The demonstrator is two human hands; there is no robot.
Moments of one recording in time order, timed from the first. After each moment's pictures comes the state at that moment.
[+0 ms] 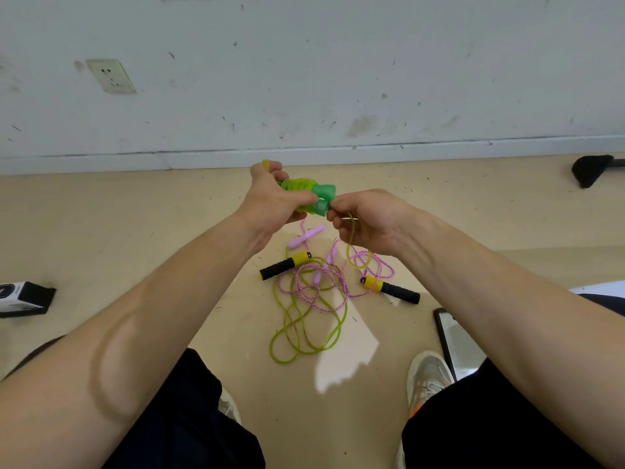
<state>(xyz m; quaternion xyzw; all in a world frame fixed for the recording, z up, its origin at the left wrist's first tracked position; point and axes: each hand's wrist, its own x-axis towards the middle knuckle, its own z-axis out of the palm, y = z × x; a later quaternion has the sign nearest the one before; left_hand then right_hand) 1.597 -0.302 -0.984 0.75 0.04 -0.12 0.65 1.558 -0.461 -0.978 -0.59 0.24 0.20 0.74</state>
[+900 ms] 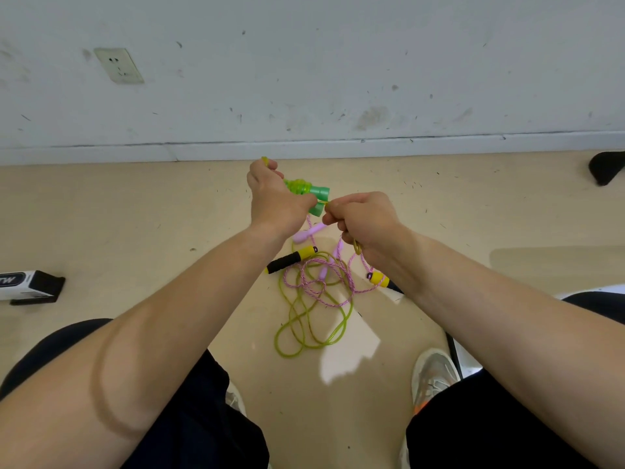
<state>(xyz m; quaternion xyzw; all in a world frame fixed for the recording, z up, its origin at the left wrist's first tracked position) 1.594 -0.308 -1.005 0.86 0.07 0.01 0.51 1.551 -0.433 -1.002 -0.70 0.25 0.07 0.66</state>
